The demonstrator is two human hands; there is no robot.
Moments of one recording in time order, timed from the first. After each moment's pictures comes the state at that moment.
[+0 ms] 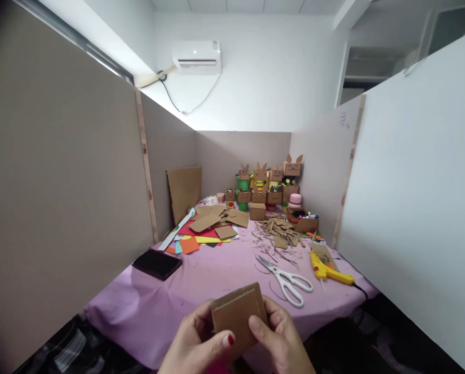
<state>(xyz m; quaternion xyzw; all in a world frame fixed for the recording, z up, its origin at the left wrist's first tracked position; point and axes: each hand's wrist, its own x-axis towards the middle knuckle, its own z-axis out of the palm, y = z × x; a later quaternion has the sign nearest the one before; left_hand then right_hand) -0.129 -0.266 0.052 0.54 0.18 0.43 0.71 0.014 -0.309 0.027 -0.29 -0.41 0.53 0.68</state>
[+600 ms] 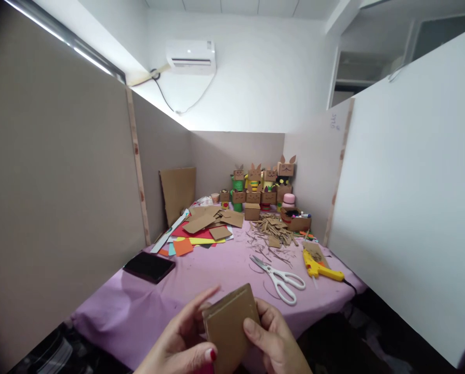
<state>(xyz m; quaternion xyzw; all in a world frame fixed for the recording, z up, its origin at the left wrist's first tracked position) -0.147 -0.264 0.064 0.51 0.15 0.38 0.75 0.017 -0.310 0.031 -0.24 -0.42 0.58 0.65</state>
